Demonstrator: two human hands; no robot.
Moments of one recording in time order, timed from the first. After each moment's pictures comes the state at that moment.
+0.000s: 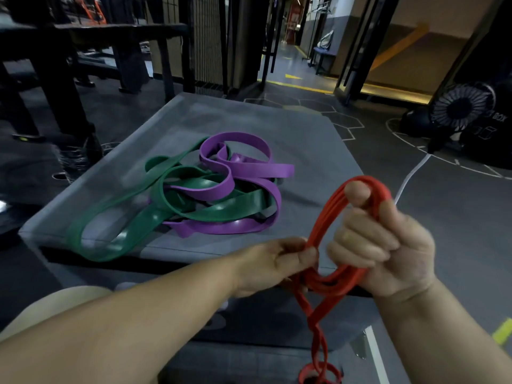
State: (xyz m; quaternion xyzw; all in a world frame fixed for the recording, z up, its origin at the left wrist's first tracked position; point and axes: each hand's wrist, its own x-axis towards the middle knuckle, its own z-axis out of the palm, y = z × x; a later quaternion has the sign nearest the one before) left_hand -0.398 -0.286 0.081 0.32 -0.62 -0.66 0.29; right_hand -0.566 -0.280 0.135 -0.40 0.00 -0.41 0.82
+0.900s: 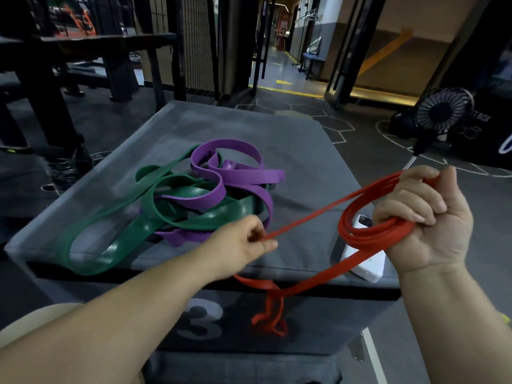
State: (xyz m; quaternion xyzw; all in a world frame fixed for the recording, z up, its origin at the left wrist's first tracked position) left_hand -0.367 -0.317 0.077 0.54 -0.71 -0.35 0.28; right_hand -0.621 -0.304 0.147 -0.22 -0.05 -0.56 0.80
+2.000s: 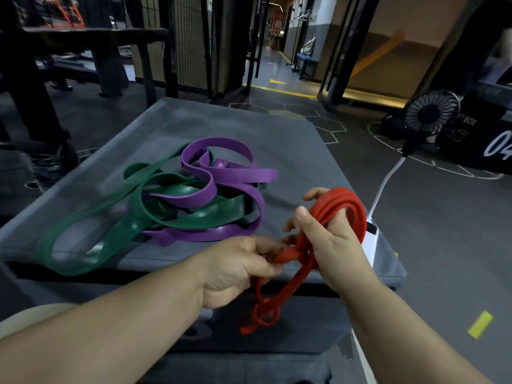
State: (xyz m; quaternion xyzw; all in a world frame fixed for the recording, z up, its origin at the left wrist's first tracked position) left_hand -0.387 -0.280 0.099 0.34 -0.47 -0.75 0.32; right_hand -0.549 -0.281 0.116 -0.57 0.43 -0.53 0.46
